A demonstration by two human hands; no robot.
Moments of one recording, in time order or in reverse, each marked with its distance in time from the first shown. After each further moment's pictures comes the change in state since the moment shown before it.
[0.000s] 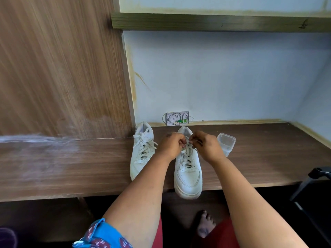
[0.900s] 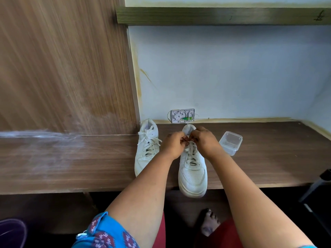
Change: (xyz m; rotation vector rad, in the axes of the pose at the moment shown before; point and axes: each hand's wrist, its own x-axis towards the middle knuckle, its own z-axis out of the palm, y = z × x) left_hand 0.000 -0.012 0.009 -0.070 0.031 -0.091; right_hand 0.020 0.001 0.018 -0.261 -0.111 -0.083
